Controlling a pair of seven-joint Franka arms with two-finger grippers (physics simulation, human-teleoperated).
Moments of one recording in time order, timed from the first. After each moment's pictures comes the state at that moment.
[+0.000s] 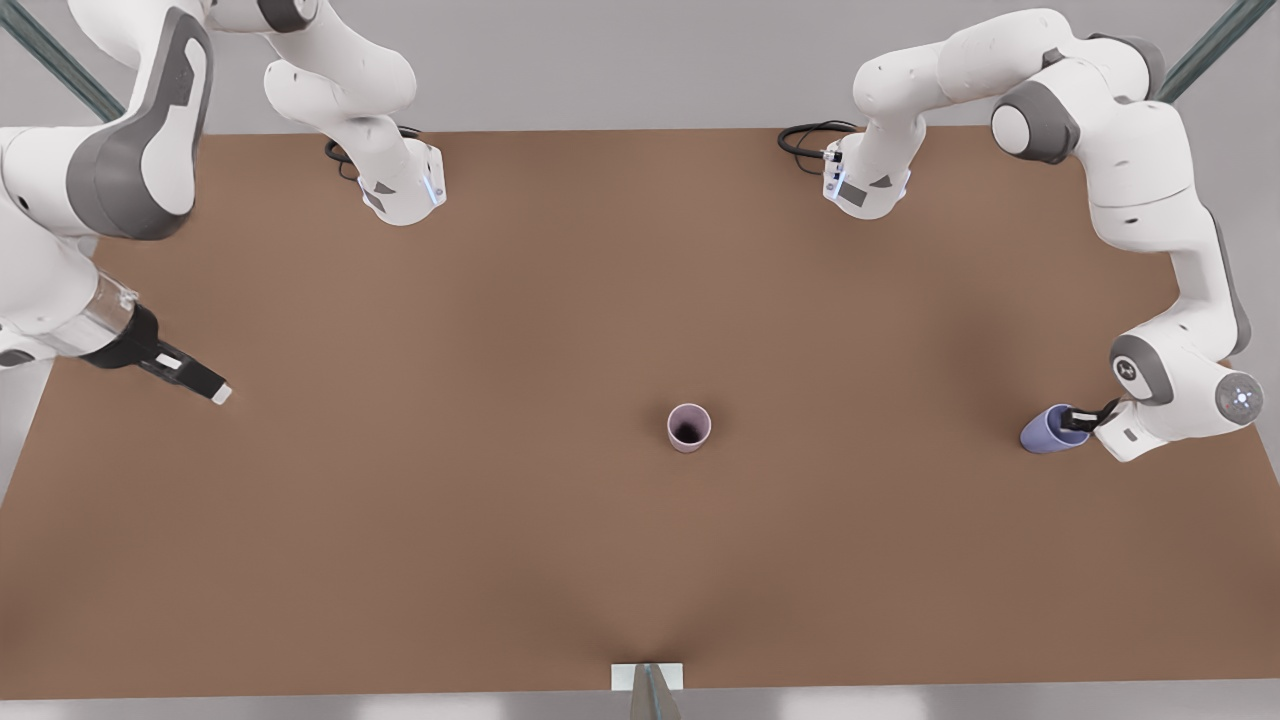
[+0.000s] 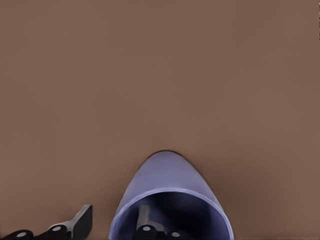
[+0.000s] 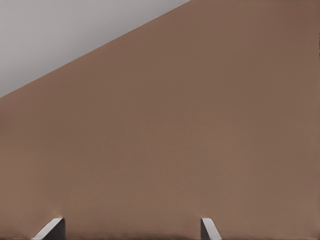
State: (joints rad) left arm 0.24 0.67 0.22 -1.65 -0.05 2.17 0.66; right arm 0.11 0.18 -0.18 -1.37 0.09 1.59 0.36
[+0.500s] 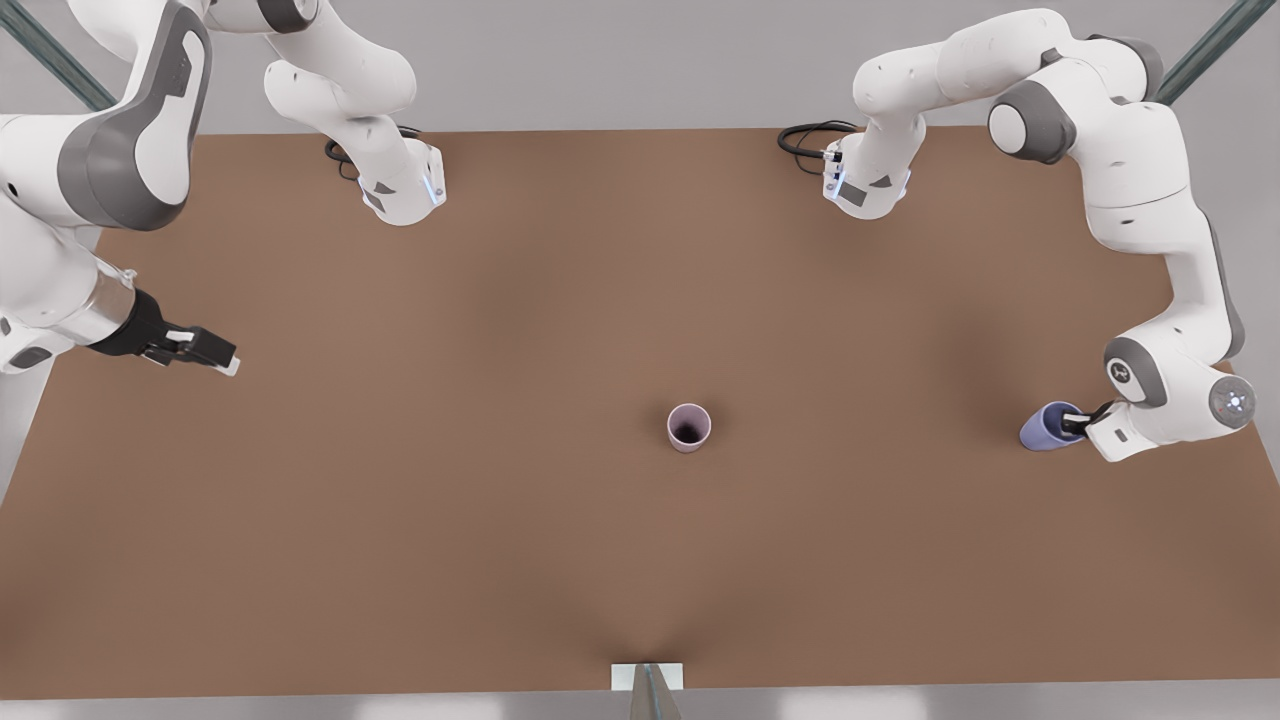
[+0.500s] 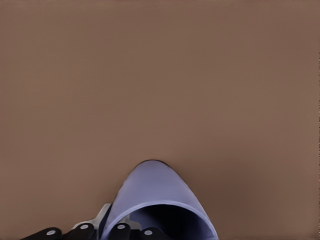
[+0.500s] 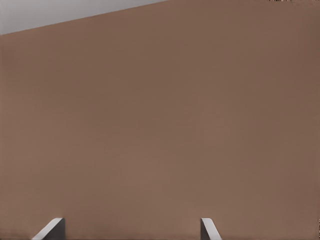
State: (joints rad) left arm 0.23 0.66 0.21 -1.65 -0.06 2.16 0.73; right arm 0.11 0.18 -0.18 -1.34 0.08 1.49 0.11
